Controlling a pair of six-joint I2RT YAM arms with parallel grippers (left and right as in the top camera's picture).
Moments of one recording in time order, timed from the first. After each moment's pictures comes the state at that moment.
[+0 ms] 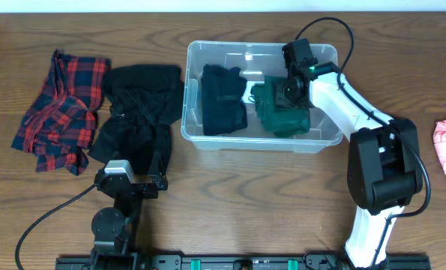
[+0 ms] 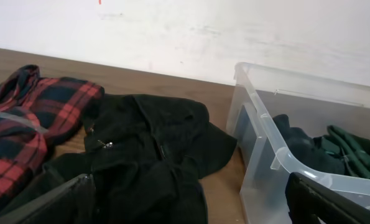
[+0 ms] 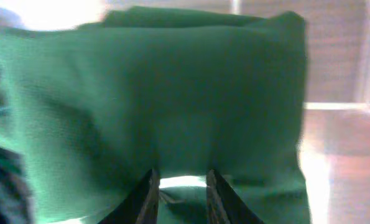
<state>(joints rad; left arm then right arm) -0.07 0.02 0.02 -0.12 -0.01 -0.20 0.29 2.05 1.49 -0.69 0.00 0.39</state>
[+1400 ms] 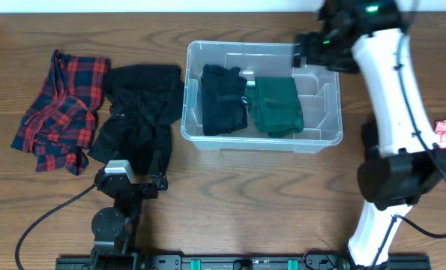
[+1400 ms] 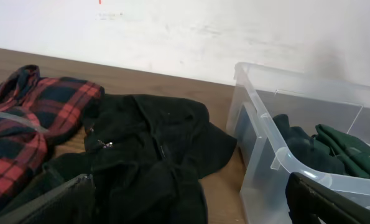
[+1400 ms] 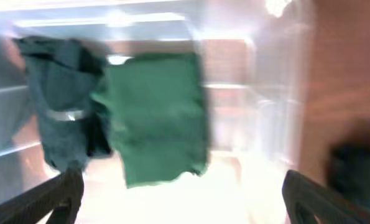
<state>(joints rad) -0.07 0.02 0.02 -0.12 -0.01 -0.20 0.14 2.06 2.26 -1.50 -0.08 0.28</state>
